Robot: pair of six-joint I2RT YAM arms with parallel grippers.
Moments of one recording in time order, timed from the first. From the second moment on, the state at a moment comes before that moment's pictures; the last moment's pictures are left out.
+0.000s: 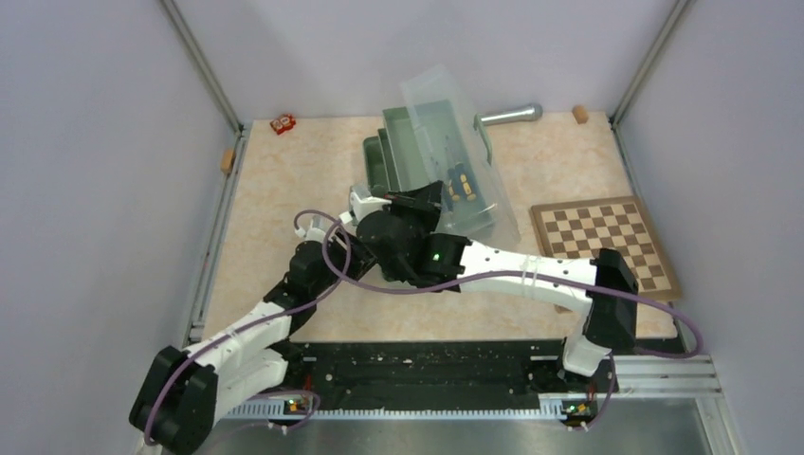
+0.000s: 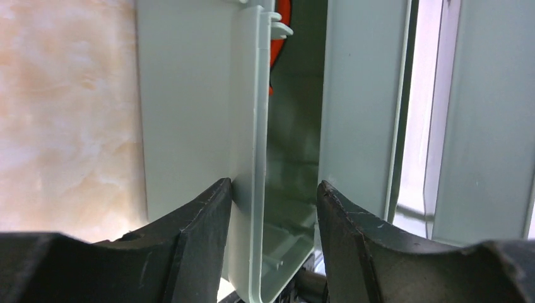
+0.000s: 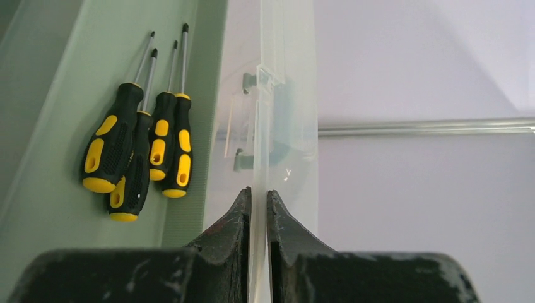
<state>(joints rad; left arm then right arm) -0.48 1.00 0.30 0.37 0.21 -1.23 1.24 1.66 1.48 -0.27 1.37 -0.93</state>
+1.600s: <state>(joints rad) -0.56 1.00 0.15 0.56 0.01 -1.37 1.58 1.97 1.90 -0.66 1.19 -0.52</state>
